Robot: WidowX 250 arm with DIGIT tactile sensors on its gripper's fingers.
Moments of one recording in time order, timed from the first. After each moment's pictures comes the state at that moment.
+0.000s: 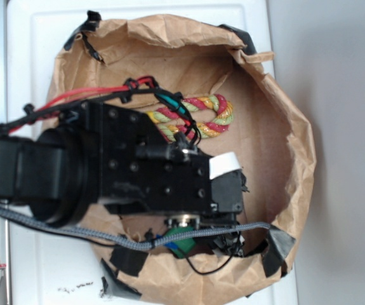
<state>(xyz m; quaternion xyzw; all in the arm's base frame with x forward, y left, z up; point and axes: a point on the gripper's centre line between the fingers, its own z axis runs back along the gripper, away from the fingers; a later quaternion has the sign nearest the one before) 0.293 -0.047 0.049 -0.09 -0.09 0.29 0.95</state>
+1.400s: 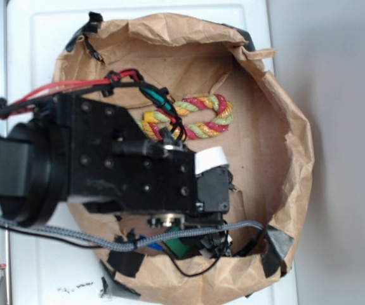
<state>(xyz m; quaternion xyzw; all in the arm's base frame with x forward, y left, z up) 0.279 -0.046 0.058 -0.08 -0.08 0.30 0.95</state>
